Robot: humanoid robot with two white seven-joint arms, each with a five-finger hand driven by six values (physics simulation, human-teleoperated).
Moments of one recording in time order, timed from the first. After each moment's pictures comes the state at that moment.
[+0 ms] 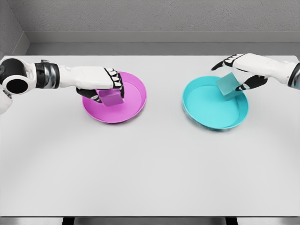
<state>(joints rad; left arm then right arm) -0.96 0.68 -0.95 -1.28 -0.33 -0.61 -0.57 -0.70 -0.71 0.46 -1.16 0.26 -0.61 0.61</state>
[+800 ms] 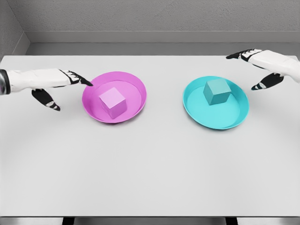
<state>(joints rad) -0.86 0.93 -0.91 -1.24 -0.06 -0.61 -0.56 -0.65 -0.71 0.32 -1.14 0.33 -0.61 0.61</state>
